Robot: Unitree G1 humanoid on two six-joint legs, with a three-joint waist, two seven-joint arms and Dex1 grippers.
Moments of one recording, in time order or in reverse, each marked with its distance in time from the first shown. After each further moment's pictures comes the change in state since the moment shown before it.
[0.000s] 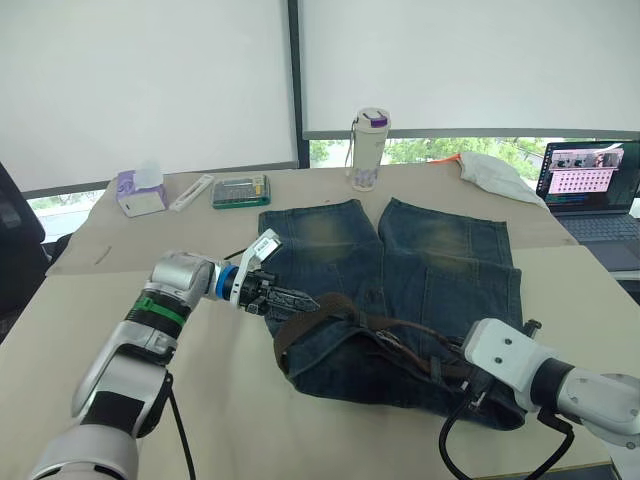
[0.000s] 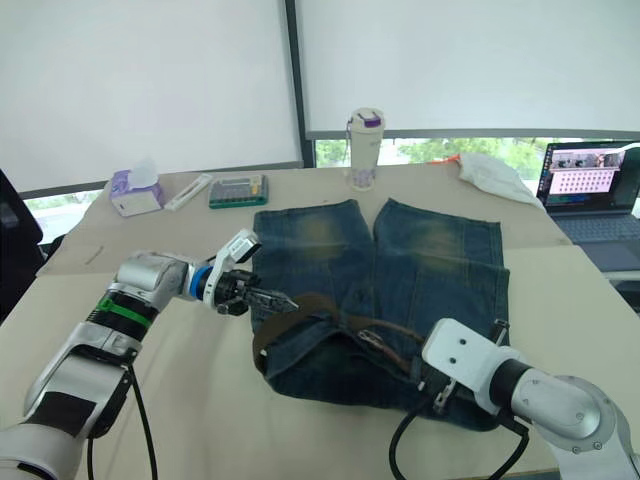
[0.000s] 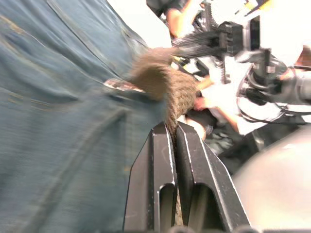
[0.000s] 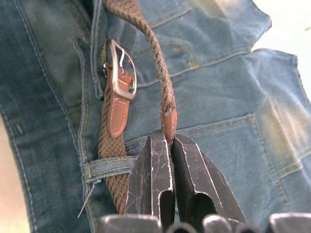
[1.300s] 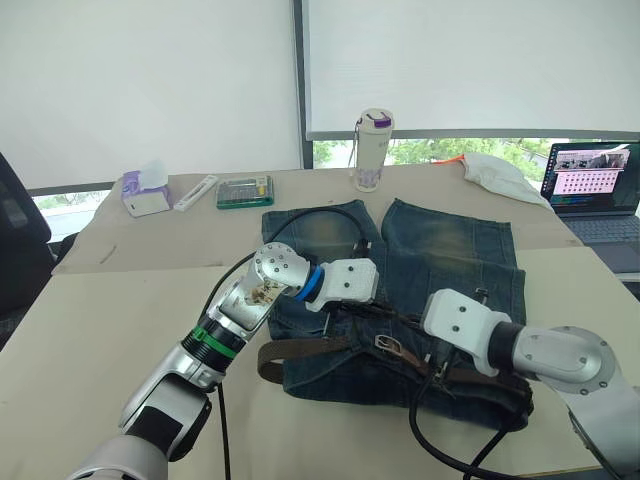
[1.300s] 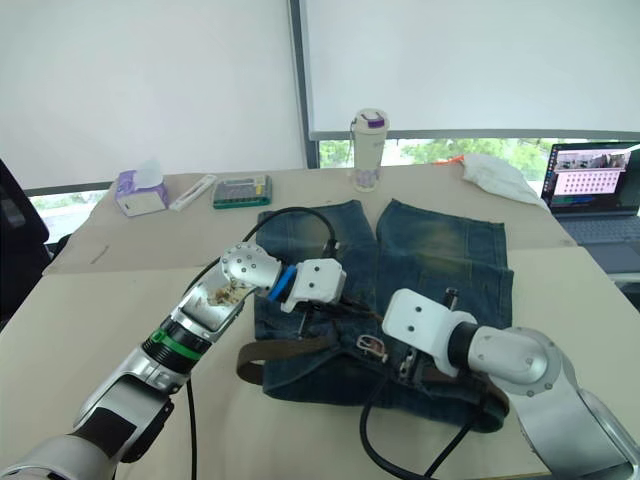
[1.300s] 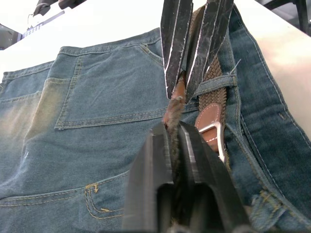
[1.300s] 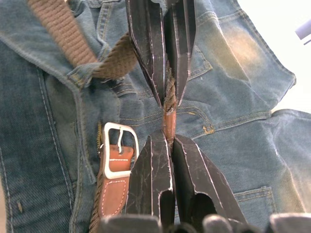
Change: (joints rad) left arm 0.044 -0.265 -0.071 -0.274 0.493 -0.875 0.366; right arm -0.411 -0.024 0.249 0.052 0.116 0.197 0.002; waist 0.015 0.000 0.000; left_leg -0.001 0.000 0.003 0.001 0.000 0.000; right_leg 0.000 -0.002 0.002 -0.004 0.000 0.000
